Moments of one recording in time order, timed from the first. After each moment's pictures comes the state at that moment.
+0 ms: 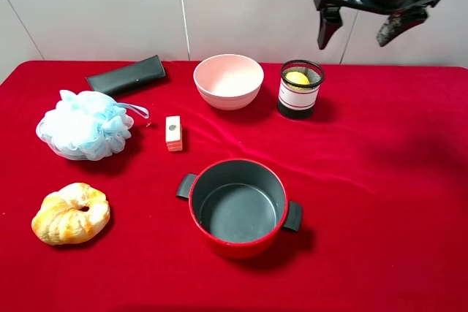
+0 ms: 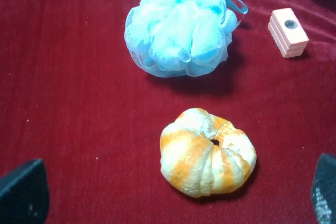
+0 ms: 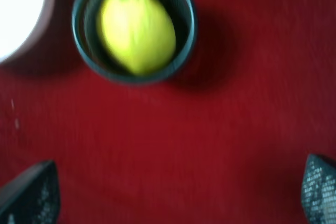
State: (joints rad) left arm 0.03 -0.01 -0.50 -0.03 1.06 0.07; right arm 0.34 1.77 -1.56 0.01 1.12 0.22
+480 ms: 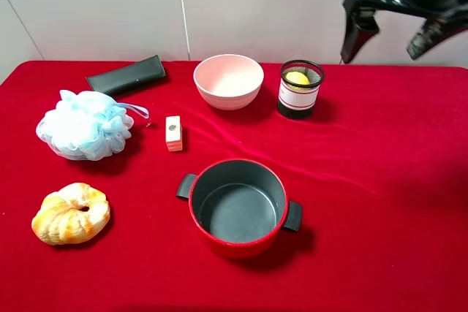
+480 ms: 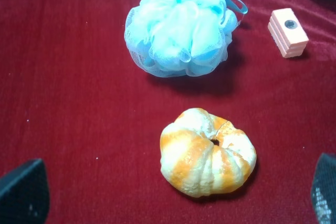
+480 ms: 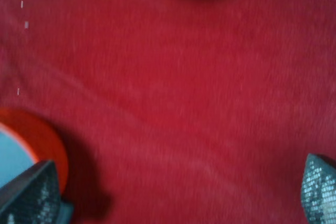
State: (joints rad) left arm 0.03 -0.01 -0.50 -0.03 1.06 0.07; right arm 0.34 1.54 -1.38 0.06 1.21 0.18
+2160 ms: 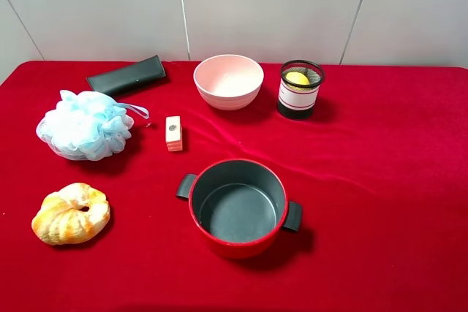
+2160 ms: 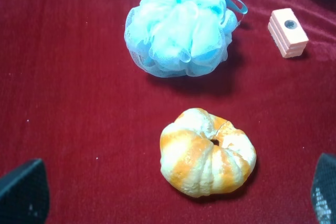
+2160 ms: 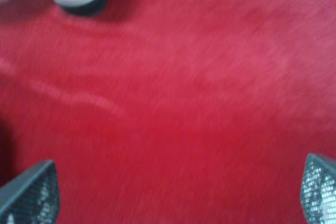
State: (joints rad) left arm 0.03 -0.01 -0.50 -0.03 1.06 0.07; right arm 0.23 0.00 -0.54 -0.11 1.17 0.17
